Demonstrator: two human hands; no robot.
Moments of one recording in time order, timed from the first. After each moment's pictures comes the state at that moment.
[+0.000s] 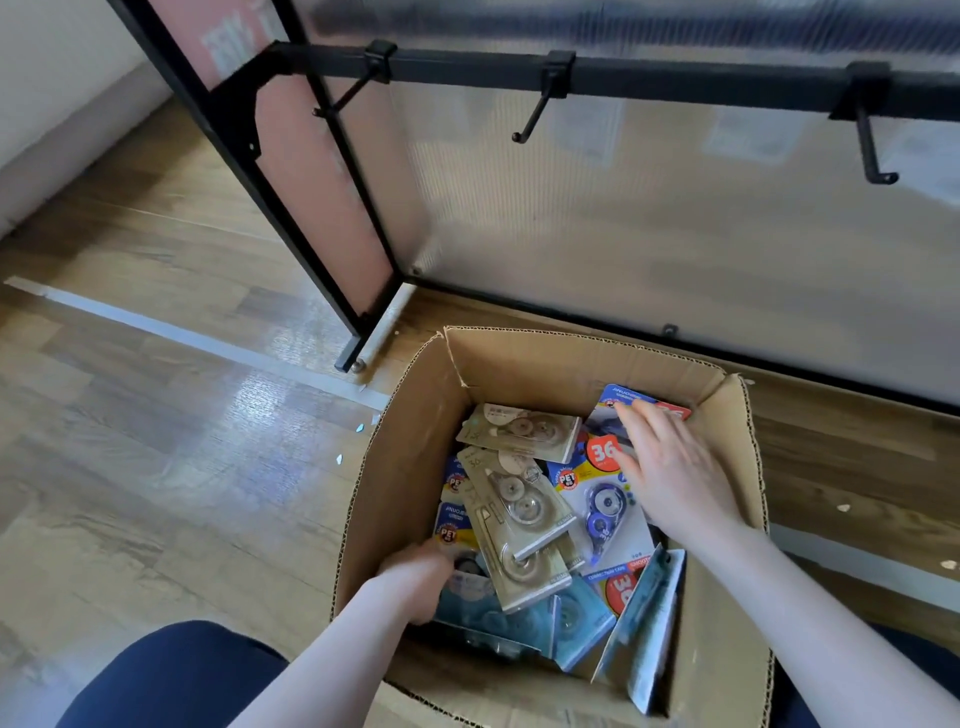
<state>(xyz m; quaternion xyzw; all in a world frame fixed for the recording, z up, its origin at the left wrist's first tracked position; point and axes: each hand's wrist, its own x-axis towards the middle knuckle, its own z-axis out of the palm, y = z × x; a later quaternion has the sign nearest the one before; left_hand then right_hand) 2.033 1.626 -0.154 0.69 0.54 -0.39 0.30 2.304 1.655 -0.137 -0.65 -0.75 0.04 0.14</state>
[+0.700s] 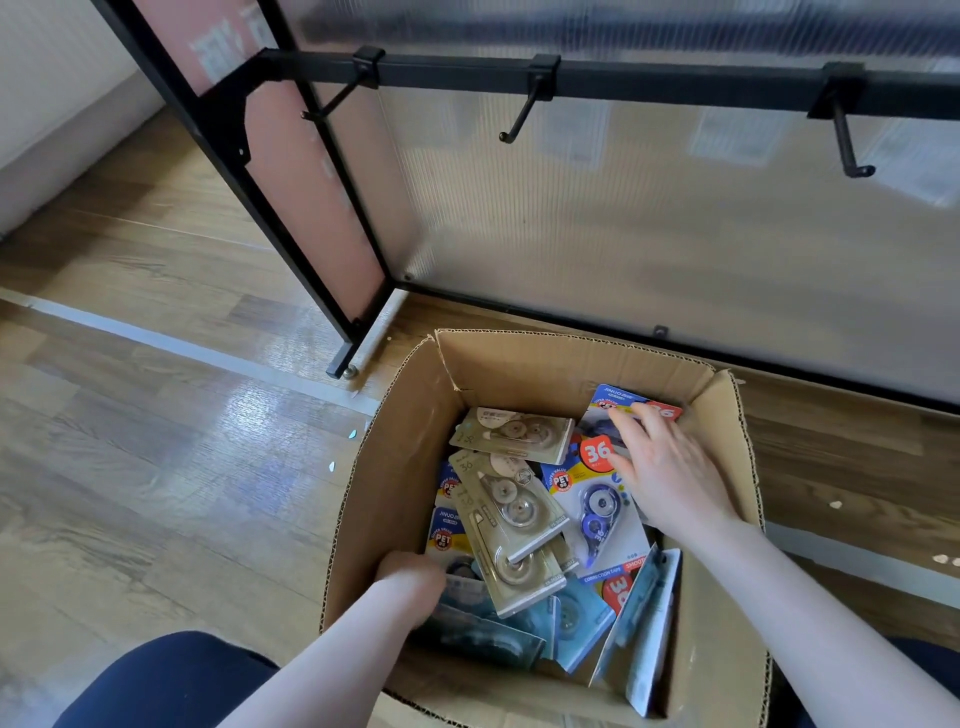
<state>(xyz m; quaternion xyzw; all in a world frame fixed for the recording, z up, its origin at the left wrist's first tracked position) 2.035 1.624 -0.176 0.69 0.50 -0.48 0.21 2.305 1.653 -0.140 -0.69 -0.72 0.12 0.06</state>
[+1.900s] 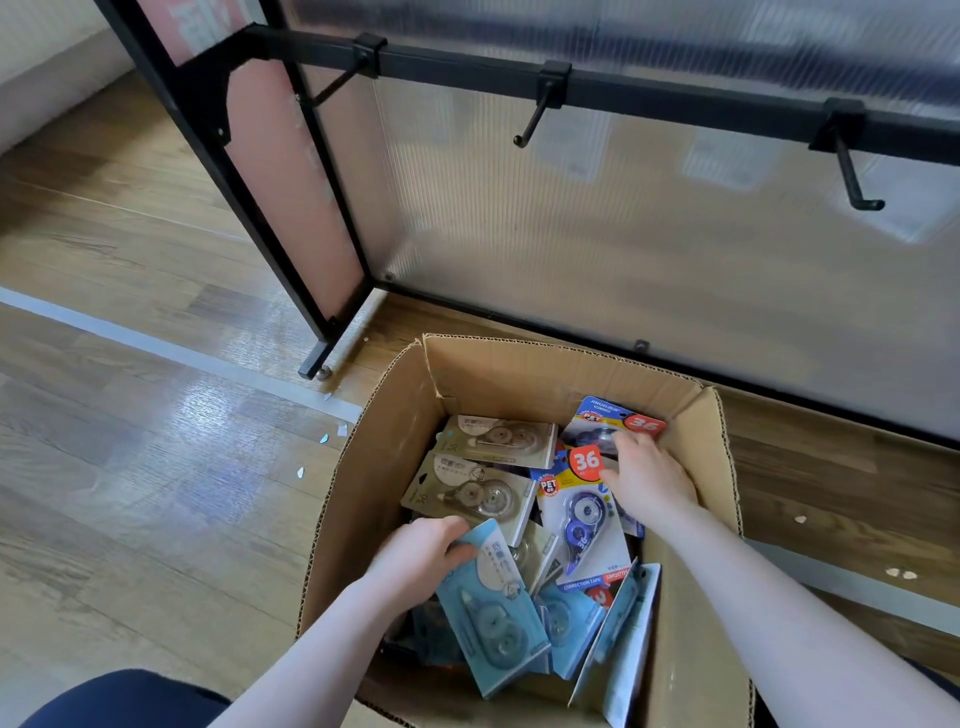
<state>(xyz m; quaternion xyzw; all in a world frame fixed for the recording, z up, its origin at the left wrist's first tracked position) 2.044 1.650 -0.164 0.73 0.56 -0.09 0.38 2.303 1.680 -0.154 -0.76 -0.61 0.23 -0.06</state>
